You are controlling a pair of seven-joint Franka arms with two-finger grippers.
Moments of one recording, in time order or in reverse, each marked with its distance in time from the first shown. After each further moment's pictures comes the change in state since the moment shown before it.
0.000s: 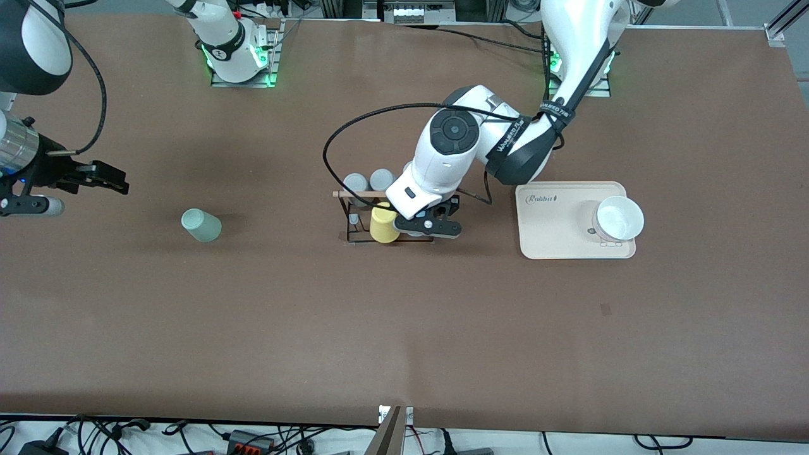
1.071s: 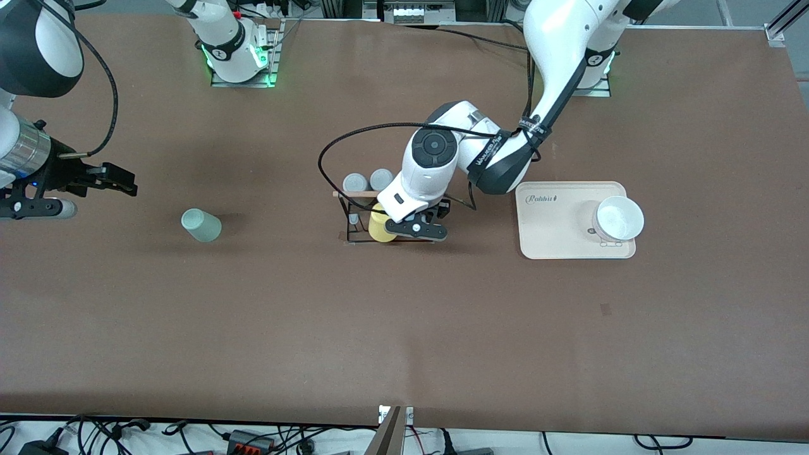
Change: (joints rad) left arm -0.027 0.077 0.000 -0.007 0.029 0.036 0.005; right arm 0.021 0.013 0.000 0.008 0.000 -0.003 0.000
